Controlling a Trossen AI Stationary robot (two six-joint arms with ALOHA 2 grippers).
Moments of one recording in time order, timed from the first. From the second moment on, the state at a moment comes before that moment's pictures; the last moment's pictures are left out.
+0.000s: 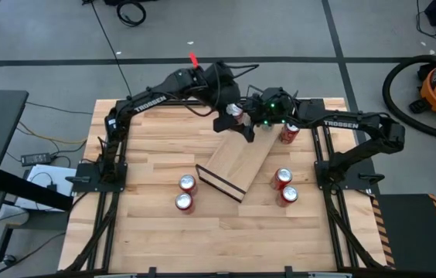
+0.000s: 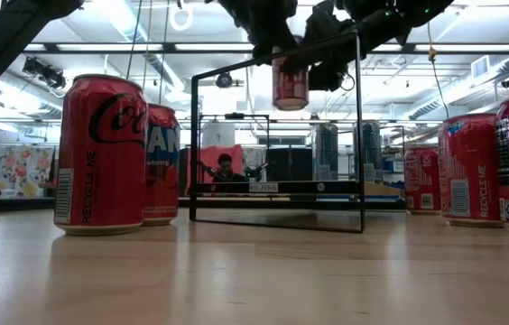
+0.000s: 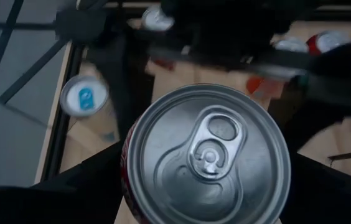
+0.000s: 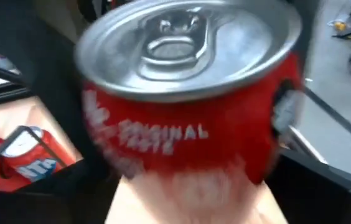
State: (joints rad) left arm 0.37 2.03 2.25 -1.04 0.25 0.28; right arm -0.39 1.36 1.02 -0.08 -0.18 0.04
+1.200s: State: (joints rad) left arm 0.38 1.97 2.25 -1.01 0.21 0.25; right arm -0.43 1.31 1.02 -0.14 -0.18 0.03
